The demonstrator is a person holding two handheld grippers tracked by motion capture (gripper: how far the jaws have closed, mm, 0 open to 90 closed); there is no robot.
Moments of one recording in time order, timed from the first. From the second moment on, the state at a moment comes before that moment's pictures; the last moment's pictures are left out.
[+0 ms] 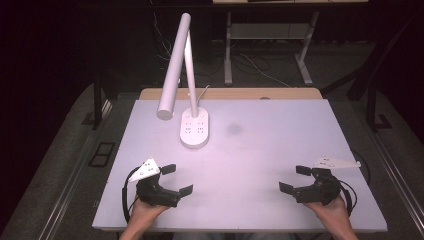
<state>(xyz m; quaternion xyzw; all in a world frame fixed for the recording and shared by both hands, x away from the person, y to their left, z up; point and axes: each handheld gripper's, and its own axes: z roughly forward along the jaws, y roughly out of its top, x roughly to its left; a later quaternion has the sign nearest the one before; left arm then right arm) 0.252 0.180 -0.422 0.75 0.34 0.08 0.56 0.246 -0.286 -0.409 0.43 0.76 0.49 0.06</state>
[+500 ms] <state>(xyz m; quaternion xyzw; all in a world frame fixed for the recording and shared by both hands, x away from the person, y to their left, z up) 0.251 0.184 -0.421 0.75 0.34 0.08 0.57 0.253 -0.278 -0.404 0.42 0.77 0.47 0.06</state>
